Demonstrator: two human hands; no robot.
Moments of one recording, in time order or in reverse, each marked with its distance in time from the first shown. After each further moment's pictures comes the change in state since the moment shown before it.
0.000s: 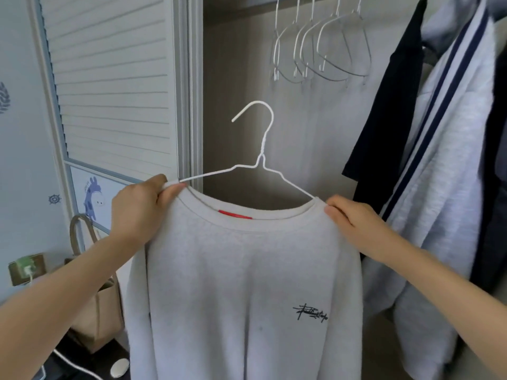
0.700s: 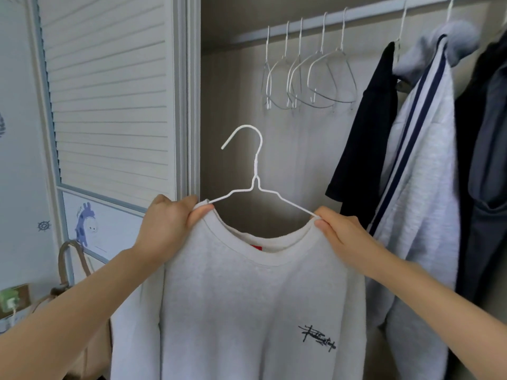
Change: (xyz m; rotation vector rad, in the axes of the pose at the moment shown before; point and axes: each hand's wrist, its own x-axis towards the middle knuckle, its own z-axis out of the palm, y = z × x) left_hand 0.022 0.030 0.012 0.020 0.007 0.264; right_hand 0.008 -0.022 -0.005 -0.066 0.010 -0.025
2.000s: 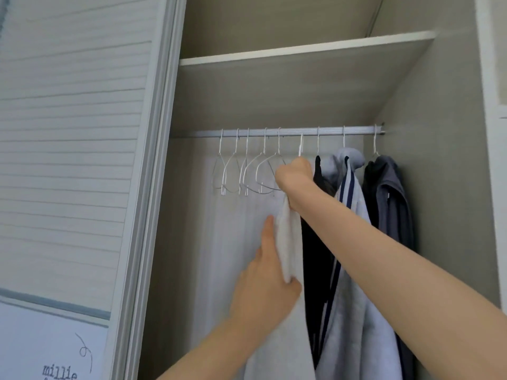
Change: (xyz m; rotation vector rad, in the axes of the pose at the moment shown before) left_hand 0.065 0.198 -0.034 -0.789 -0.219 -0.124; right_hand 0.147 -0.146 -0.156 0.301 0.627 0.572
